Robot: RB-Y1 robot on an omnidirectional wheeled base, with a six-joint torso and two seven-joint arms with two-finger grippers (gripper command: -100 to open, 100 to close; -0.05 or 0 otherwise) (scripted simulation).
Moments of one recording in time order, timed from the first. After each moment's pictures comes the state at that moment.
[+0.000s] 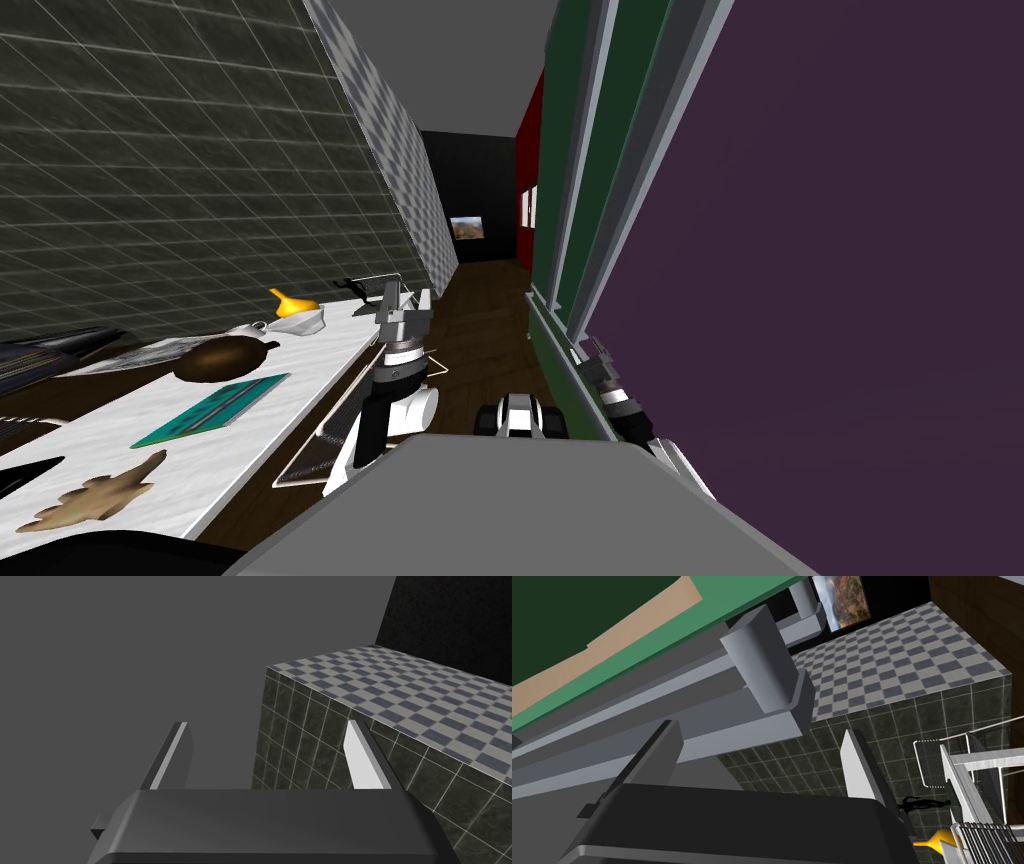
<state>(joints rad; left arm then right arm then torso) 0.48 0.04 -0.01 -2.40 -0.02 -0.46 0.11 0.60 -0.16 -0.01 -1.88 0.55 -0.55 1.90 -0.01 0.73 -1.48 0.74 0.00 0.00</state>
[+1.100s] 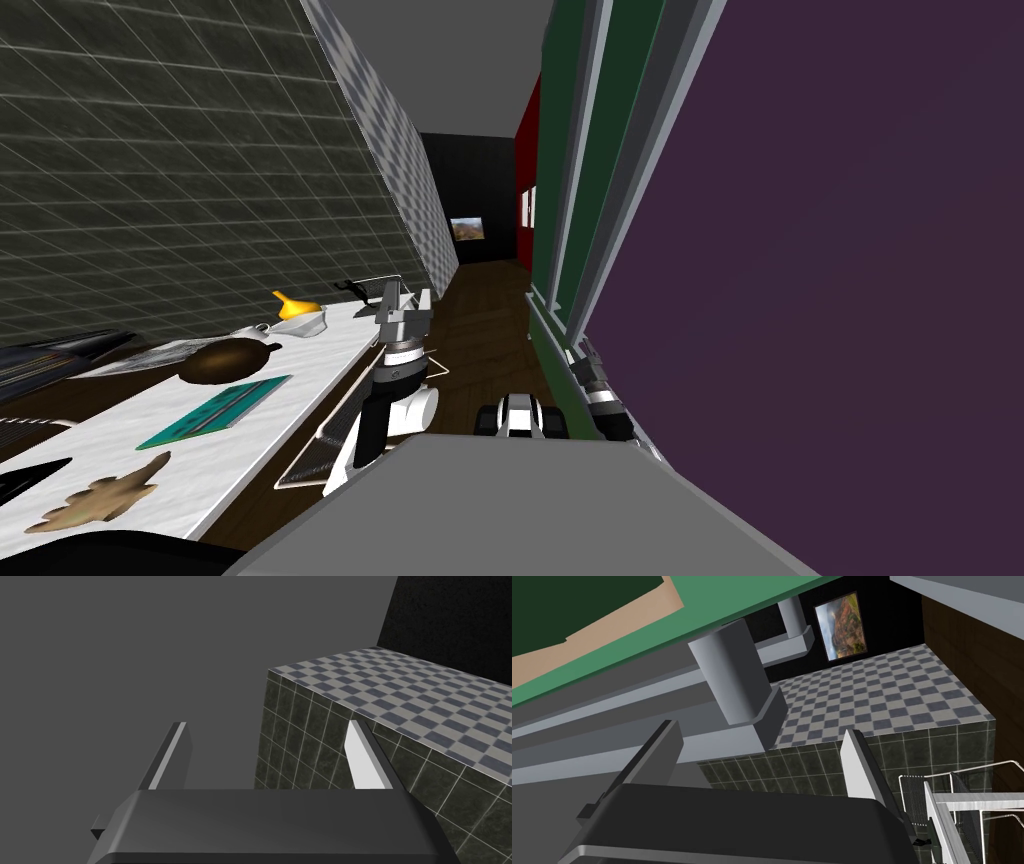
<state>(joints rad) 0.48 0.04 -0.01 -2.40 -0.02 -0.46 0.11 0.60 0.02 -0.01 -1.84 0.61 -0.56 2.10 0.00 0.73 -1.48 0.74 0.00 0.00</state>
